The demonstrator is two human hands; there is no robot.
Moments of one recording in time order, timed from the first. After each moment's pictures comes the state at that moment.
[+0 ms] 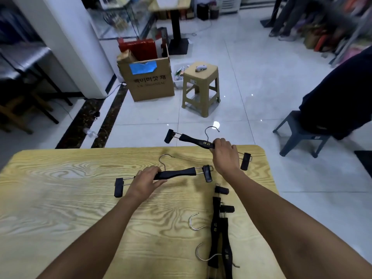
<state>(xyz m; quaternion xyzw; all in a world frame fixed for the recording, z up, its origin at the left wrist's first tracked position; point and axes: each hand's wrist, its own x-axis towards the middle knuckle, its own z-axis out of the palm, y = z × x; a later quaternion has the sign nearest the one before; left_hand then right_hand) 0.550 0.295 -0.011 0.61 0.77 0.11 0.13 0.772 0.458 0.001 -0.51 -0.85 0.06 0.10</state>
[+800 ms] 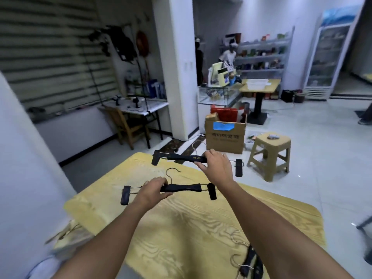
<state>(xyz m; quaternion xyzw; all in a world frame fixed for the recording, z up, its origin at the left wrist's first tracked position) 0.584 0.040 0.151 0.44 0.88 0.15 0.00 0.701 0.245 0.183 -0.23 -0.94 0.06 0.25</state>
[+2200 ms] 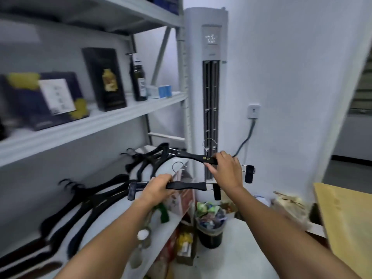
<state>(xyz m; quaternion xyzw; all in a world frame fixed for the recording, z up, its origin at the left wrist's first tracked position) 0.991 -0.477 0.193 -0.27 0.94 0.12 -0.17 0.801 -0.328 0.224 0.45 -0.83 0.25 0.21</state>
